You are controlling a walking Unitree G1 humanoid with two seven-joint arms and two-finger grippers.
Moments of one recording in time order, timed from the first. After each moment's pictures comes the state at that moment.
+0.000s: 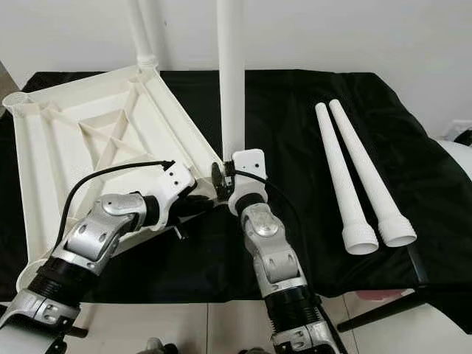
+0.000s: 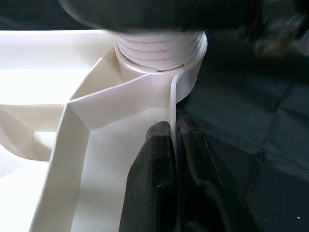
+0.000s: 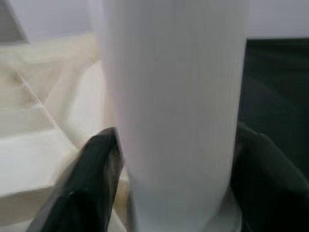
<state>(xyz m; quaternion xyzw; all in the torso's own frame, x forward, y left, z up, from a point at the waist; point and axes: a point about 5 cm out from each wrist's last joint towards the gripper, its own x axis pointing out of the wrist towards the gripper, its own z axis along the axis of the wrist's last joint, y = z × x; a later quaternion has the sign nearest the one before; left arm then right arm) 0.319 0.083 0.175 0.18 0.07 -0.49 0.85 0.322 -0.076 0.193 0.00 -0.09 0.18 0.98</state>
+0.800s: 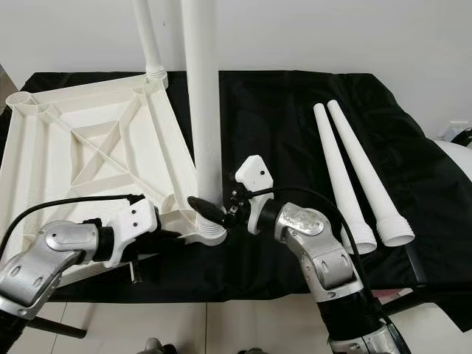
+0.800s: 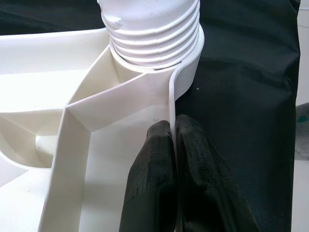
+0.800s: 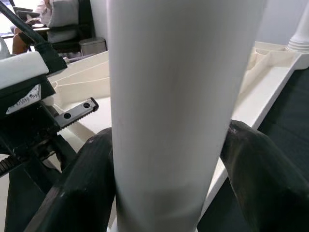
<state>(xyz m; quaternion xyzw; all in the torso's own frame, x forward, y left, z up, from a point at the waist) 0.267 0.130 0.162 0.25 0.09 -0.56 0.78 0.285 -0.092 0.209 -0.09 -0.08 0.49 0.86</state>
